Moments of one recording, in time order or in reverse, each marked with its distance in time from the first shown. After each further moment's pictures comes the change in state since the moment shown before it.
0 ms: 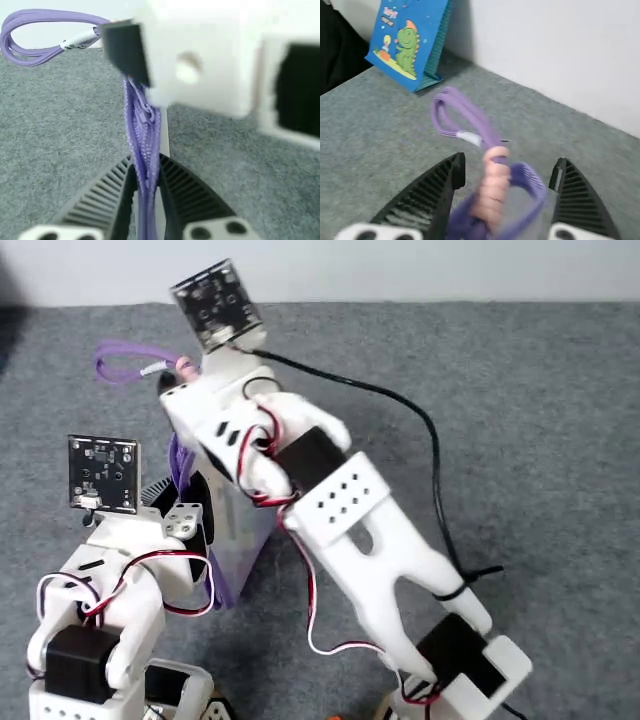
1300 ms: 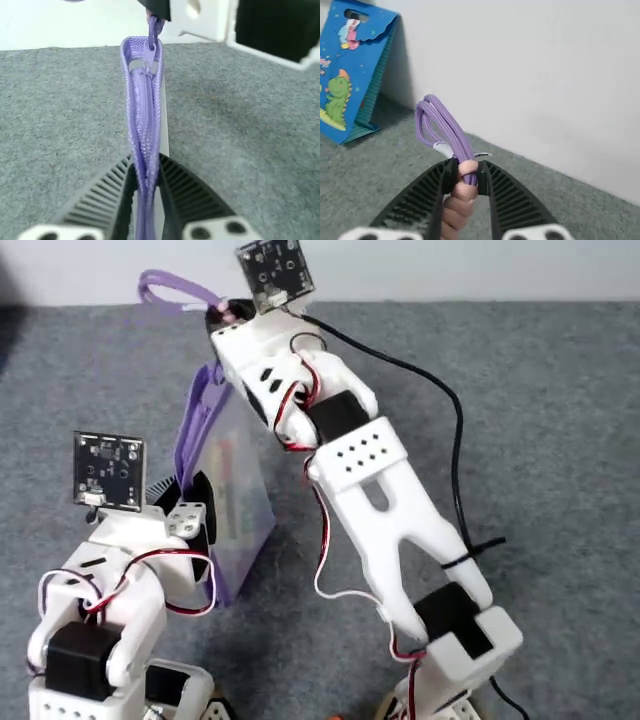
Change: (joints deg) left arm 0.5 0.3 -1.0 1.1 -0.4; right arm 14.3 9.3 -0.8 -17.8 5.5
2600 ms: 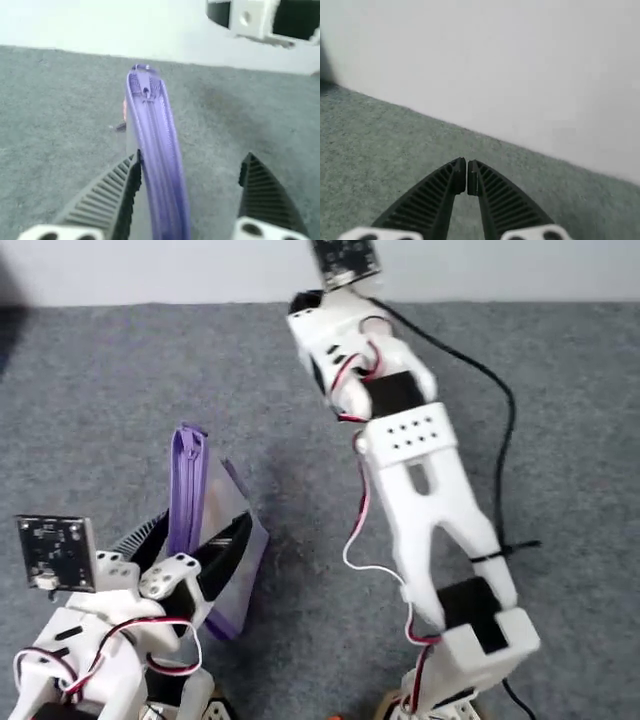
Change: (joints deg) left arm 0.3 -16.2 1.9 6.9 7.0; right arm 10.5 -3.8 0.1 11.5 4.0
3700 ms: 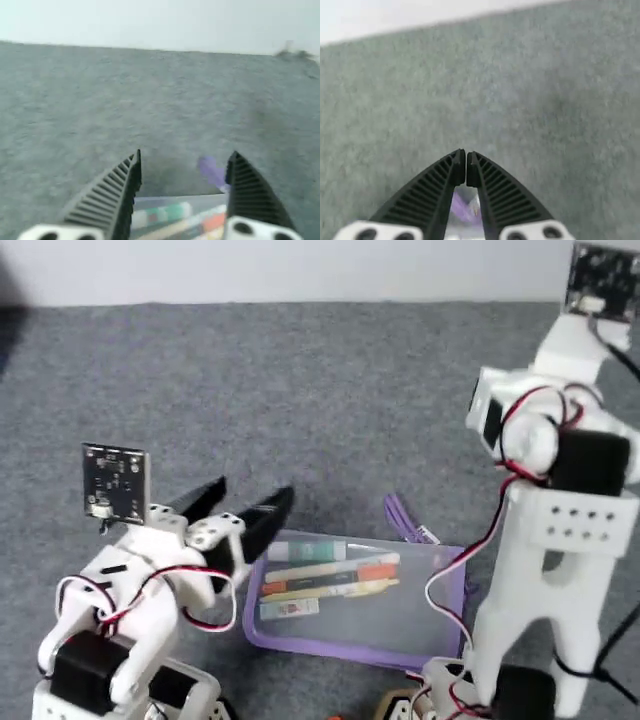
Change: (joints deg) left arm 7.0 13.9 0.0 -9.1 1.9; right arm 25.2 -25.9 0.0 50.2 -9.6
